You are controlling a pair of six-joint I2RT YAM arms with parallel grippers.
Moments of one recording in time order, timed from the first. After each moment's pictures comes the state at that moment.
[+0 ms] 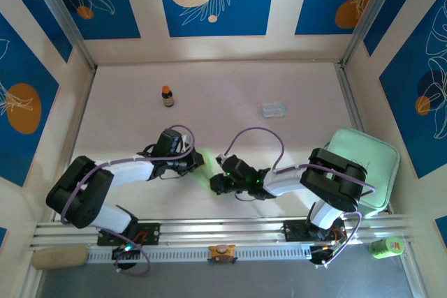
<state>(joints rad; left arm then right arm) -0.55 1.44 0.51 0.11 0.49 -1.01 1.06 1.63 0.53 0.35 -0.12 0.83</state>
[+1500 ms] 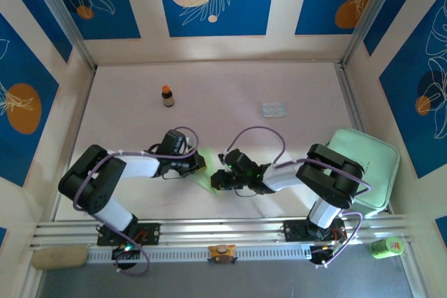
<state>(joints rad) -0.55 1.58 0.53 0.15 0.50 -0.99 0.98 1.67 0.55 0.35 -0.27 0.93</state>
